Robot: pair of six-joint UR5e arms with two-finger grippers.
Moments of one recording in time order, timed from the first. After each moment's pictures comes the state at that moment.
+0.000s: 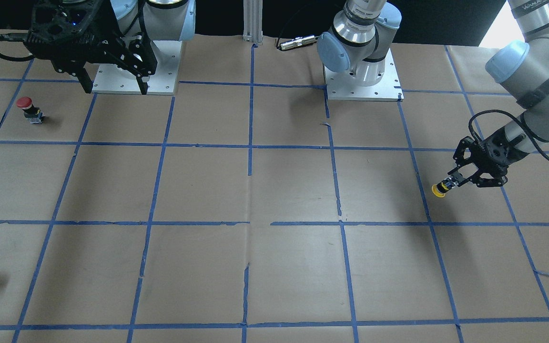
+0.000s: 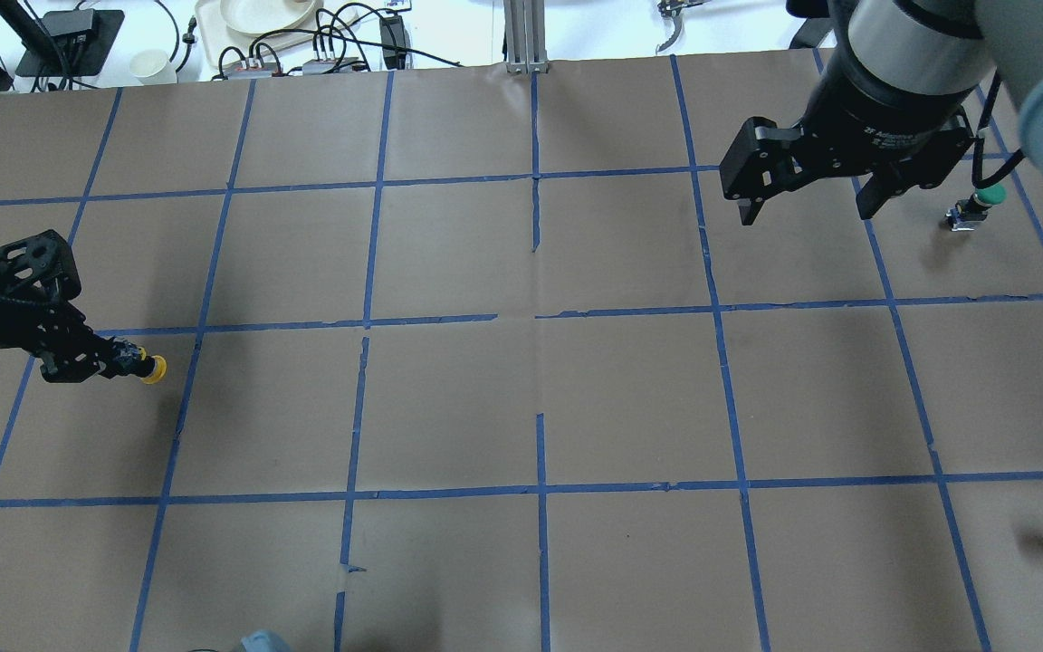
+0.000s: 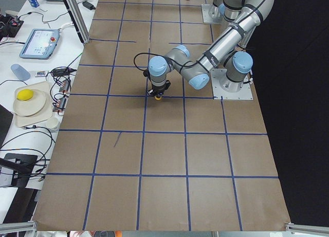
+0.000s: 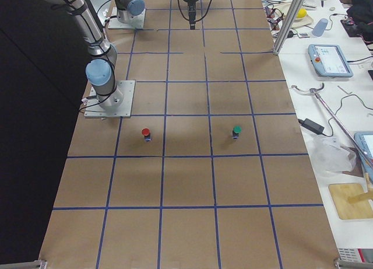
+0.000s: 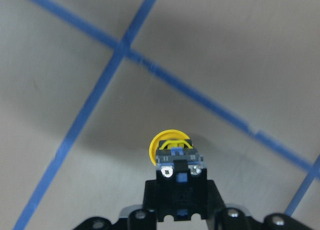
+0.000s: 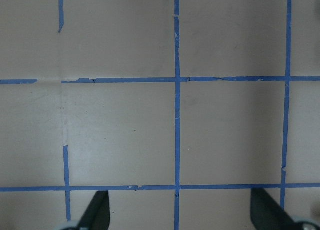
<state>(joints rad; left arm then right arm) -0.91 -1.72 -1.96 -1.20 1.38 1.67 1.62 -1.68 1.59 -1.56 -1.58 0.04</state>
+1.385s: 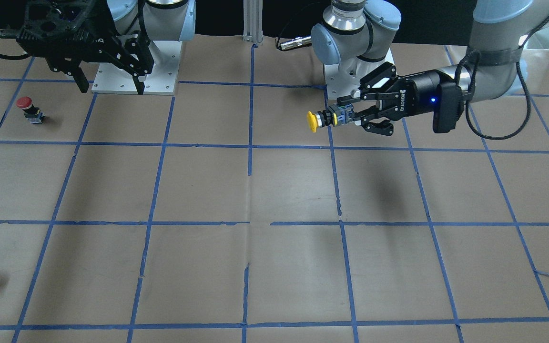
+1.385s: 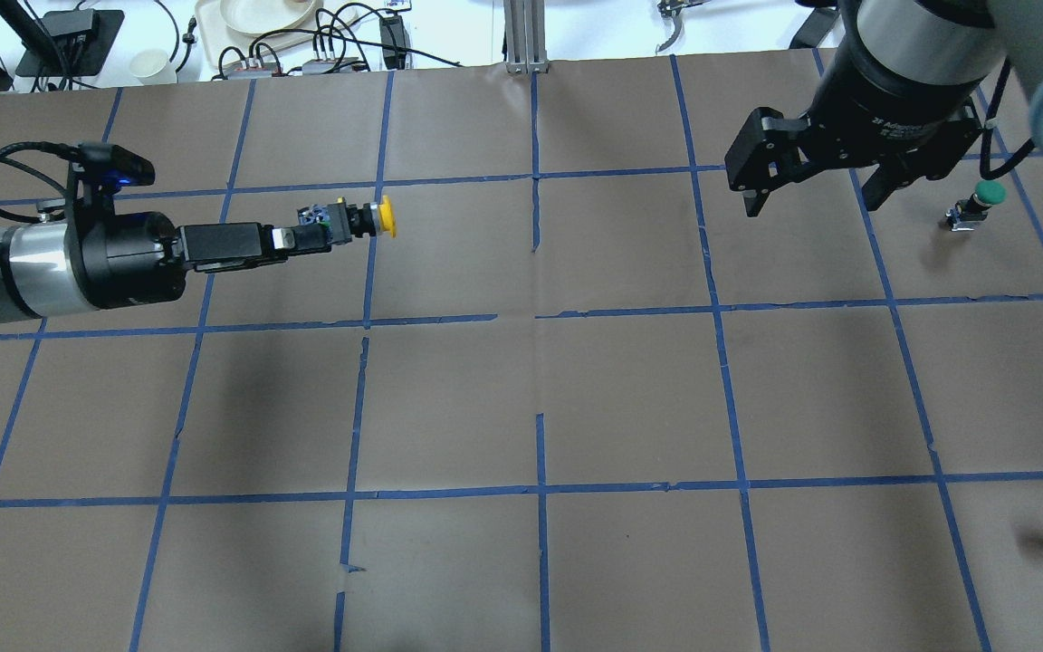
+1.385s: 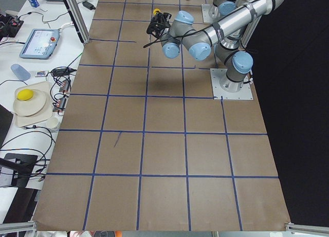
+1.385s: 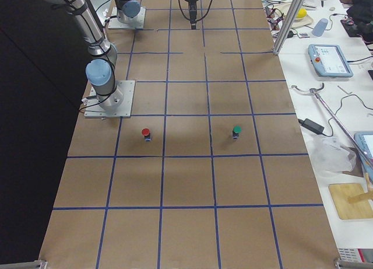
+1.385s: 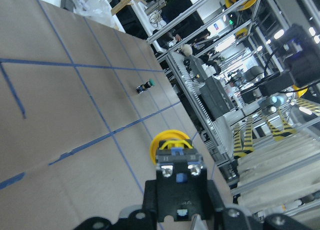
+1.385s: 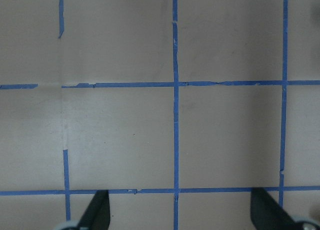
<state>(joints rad) -1.15 -1.53 -1.93 -2.39 0.25 1.62 1.61 -1.68 1.58 -1.56 -1.57 0.04</state>
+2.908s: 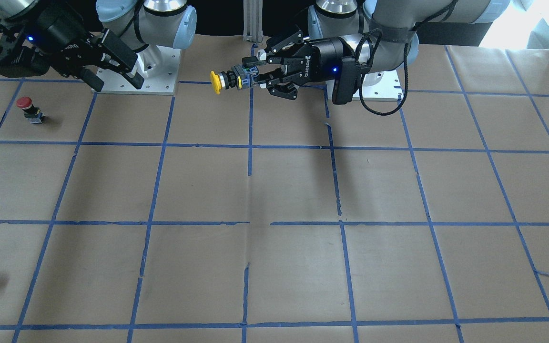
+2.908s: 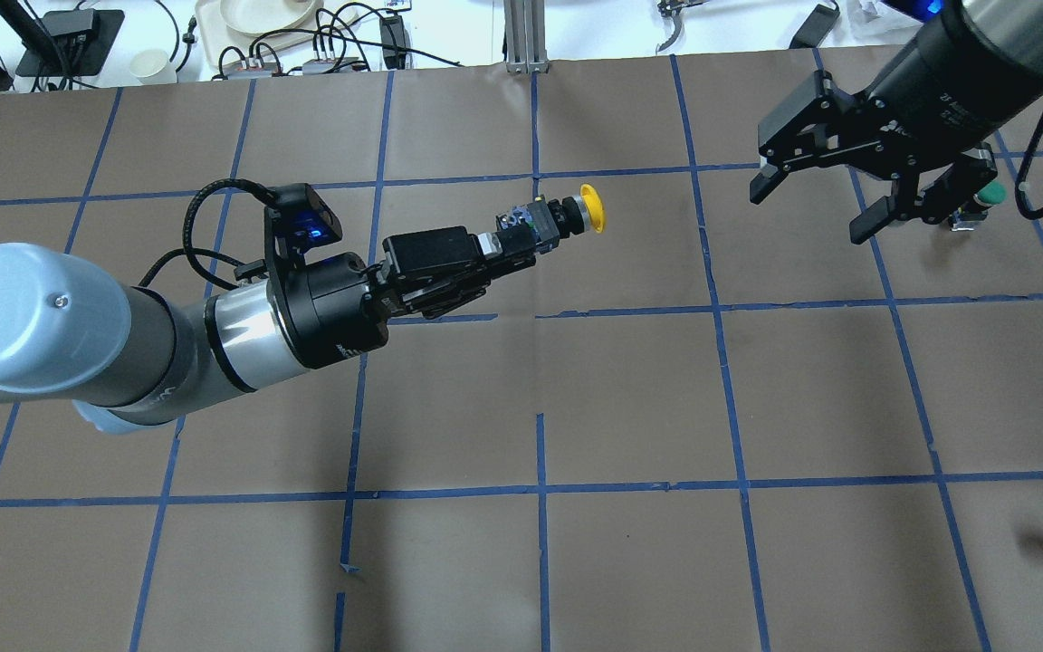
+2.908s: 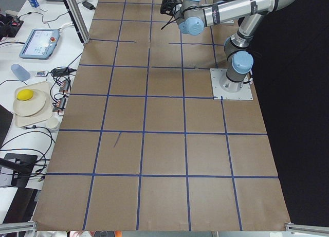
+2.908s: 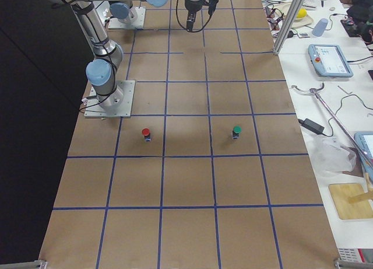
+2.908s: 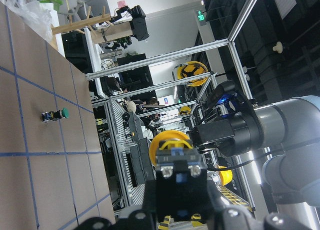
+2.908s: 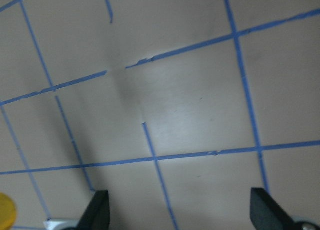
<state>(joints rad) -1.53 -1.45 -2.01 -2.65 -0.26 1.62 1.37 -1.67 1.58 -1.30 -1.10 0.05</state>
